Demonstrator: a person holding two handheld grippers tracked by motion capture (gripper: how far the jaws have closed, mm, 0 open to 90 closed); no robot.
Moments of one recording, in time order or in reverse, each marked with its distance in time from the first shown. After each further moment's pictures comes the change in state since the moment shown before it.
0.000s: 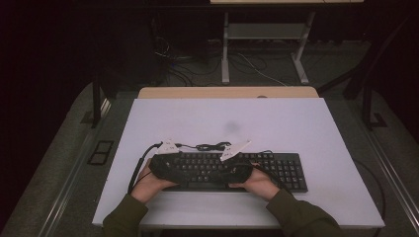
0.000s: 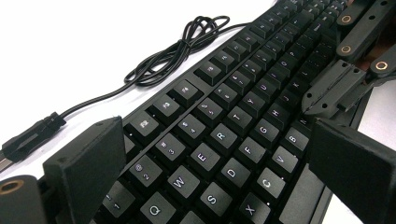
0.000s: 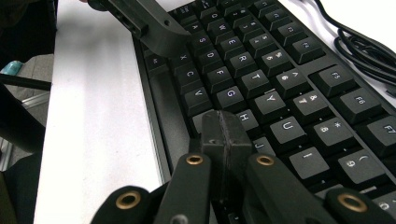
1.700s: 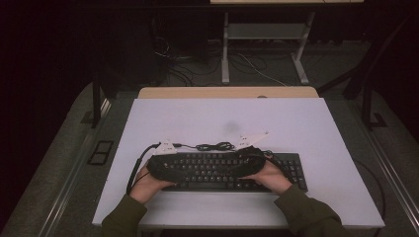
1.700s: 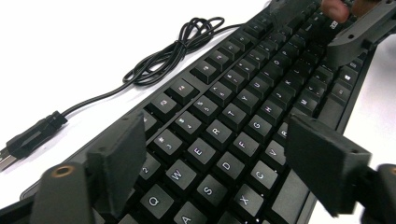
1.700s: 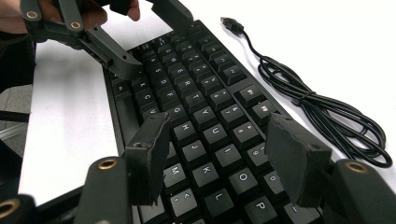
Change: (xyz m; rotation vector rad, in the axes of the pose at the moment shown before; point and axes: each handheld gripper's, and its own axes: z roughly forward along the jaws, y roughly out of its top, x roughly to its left) left arm 0.000 -0.001 -0.007 -0.008 -0.020 0.009; right arm -0.019 -0.001 -0.035 -0.111 -0.088 0.037
